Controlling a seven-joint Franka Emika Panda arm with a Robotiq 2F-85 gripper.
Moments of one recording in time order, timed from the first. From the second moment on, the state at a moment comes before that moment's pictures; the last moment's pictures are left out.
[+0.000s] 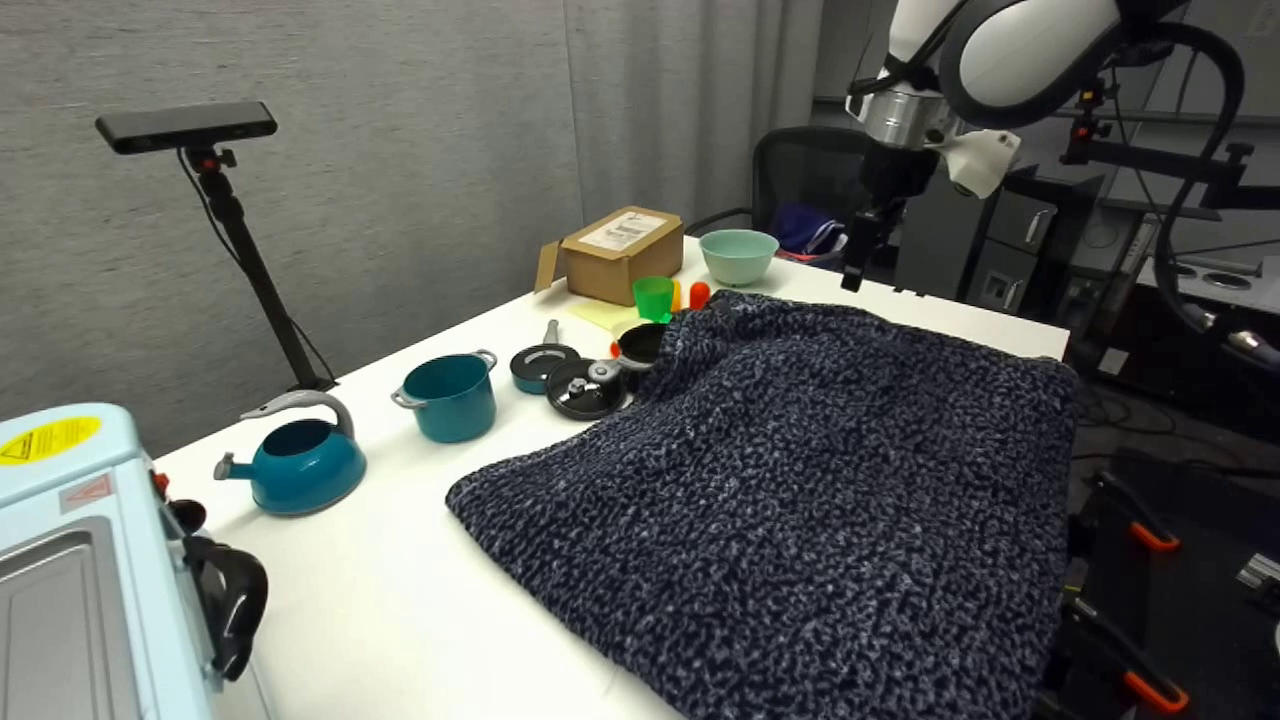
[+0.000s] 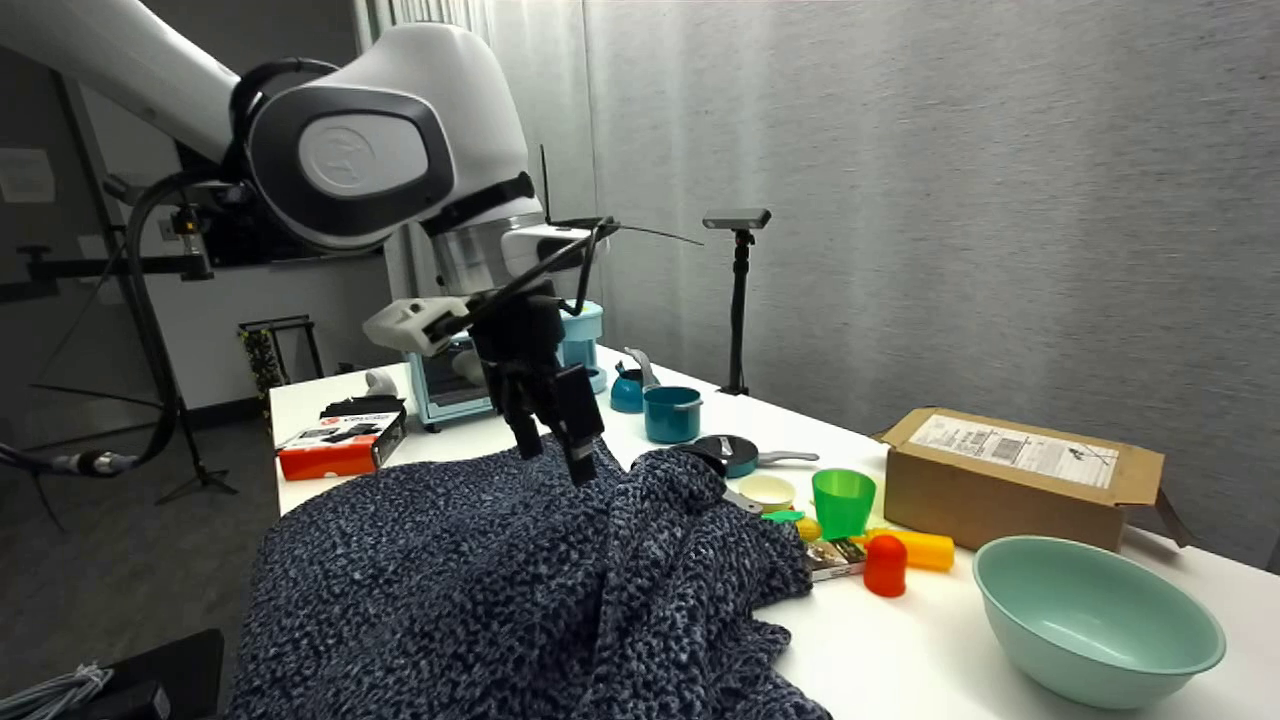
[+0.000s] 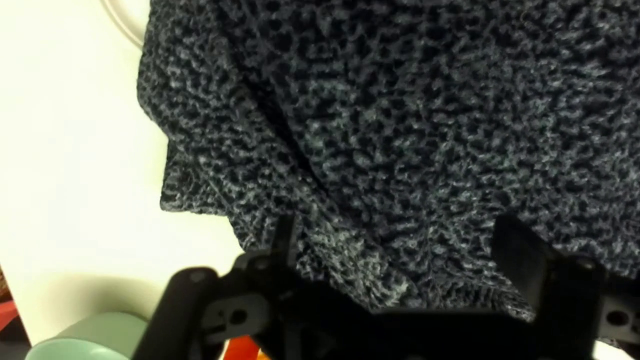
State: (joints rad) arm -0.07 -0.09 -0.03 -2.34 -0.13 2.40 -0.13
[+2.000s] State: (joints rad) arm 0.02 0.33 -0.07 -2.03 -0.41 2.59 0.08
